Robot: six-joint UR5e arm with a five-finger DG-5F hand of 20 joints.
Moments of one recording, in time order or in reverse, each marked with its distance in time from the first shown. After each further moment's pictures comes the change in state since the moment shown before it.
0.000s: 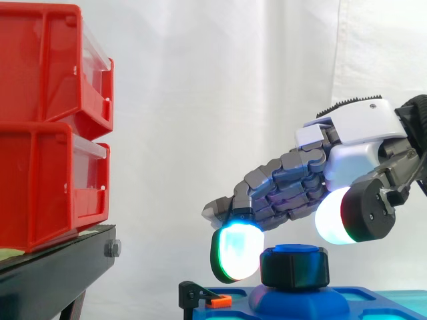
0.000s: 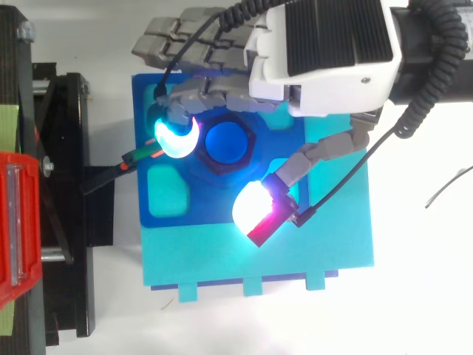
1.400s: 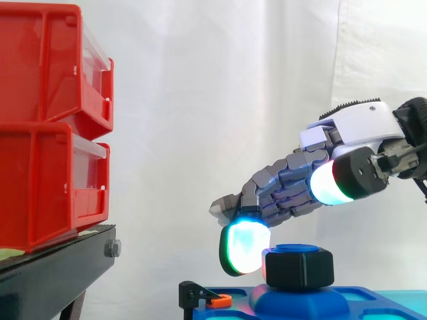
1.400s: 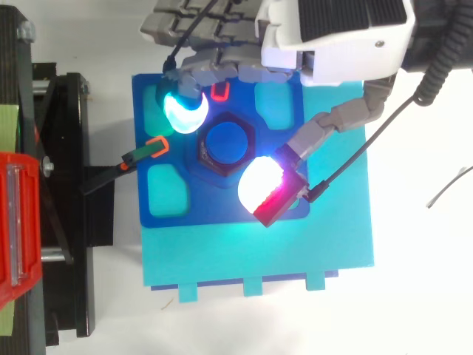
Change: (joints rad) arm -0.045 0.000 0.013 -0.022 -0.066 -0.013
